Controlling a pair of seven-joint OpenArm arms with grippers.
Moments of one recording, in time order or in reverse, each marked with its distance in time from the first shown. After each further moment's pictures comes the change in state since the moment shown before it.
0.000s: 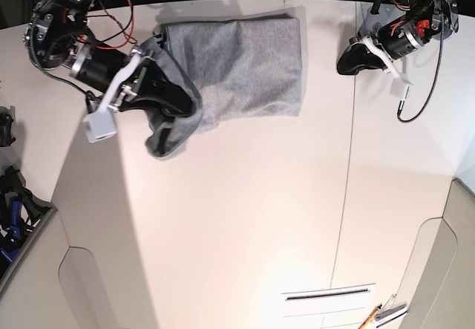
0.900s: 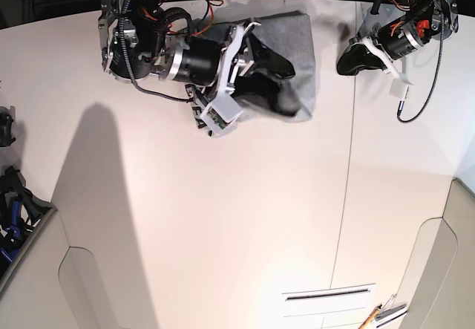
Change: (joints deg) left arm 0.0 0.0 0.0 -0.1 -0.4 0.0 0.0; right arm 0.0 0.5 -31.9 0.0 -22.1 0.0 13.5
